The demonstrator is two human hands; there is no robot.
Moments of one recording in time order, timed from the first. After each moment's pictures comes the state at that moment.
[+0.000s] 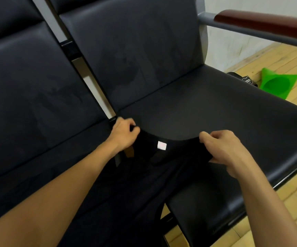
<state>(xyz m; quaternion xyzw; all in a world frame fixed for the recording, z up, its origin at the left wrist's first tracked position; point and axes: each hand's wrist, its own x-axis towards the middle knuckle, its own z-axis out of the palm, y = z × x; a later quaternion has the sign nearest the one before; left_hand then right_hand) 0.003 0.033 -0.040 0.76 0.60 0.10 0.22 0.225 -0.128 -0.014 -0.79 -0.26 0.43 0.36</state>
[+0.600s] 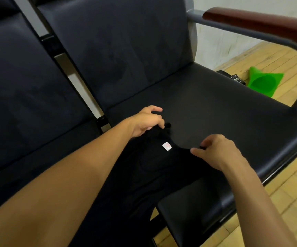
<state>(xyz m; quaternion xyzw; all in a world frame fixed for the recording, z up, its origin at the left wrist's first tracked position) 0.100 0.045 -0.038 0.63 0.53 0.05 0.57 0.243 -0.134 -0.028 -0.86 -0.33 0.36 0.16</state>
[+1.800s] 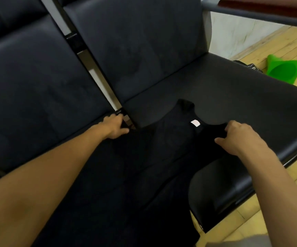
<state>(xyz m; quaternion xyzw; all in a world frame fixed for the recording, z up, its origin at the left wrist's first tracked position) -0.058 0.077 -0.046 0.79 0.58 -0.19 0.10 0.231 -0.140 -0.020 -0.88 -0.36 0.30 0.08</state>
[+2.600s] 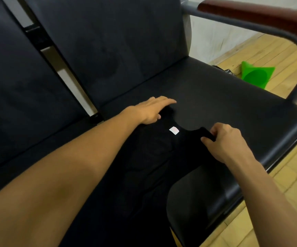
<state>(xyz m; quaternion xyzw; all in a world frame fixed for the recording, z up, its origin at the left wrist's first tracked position) 0.117 0.085 -0.056 0.94 0.29 -0.12 0.17 0.256 -0.133 -0.051 -0.88 -0.37 0.23 0.19</state>
